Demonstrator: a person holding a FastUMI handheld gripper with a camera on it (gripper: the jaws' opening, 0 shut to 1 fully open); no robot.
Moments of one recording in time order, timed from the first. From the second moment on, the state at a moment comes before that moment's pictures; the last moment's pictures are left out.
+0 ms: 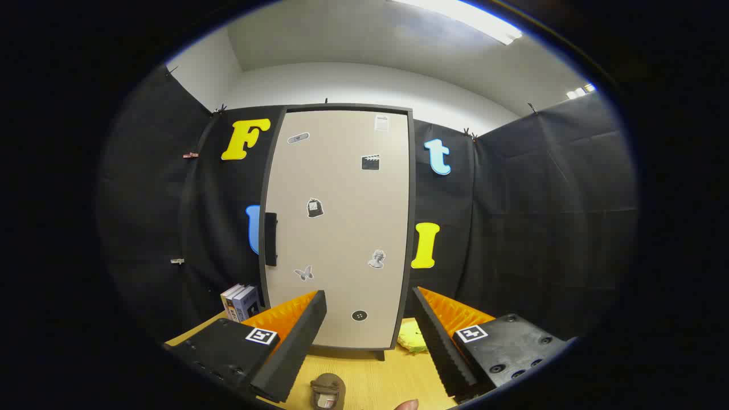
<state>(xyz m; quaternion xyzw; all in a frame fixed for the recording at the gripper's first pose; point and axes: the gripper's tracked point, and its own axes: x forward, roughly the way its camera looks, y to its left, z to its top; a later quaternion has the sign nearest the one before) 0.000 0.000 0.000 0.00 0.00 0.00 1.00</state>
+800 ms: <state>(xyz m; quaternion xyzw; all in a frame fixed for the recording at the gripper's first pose) -0.004 -0.007 0.003 0.00 0.00 -0.01 1.00</state>
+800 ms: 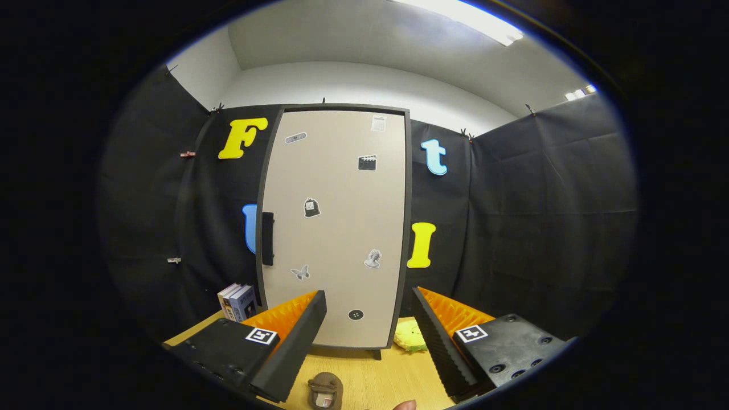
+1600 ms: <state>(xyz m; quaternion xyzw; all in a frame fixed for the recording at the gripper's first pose) 0.072 0.112 0.010 0.03 0.00 0.04 1.00</state>
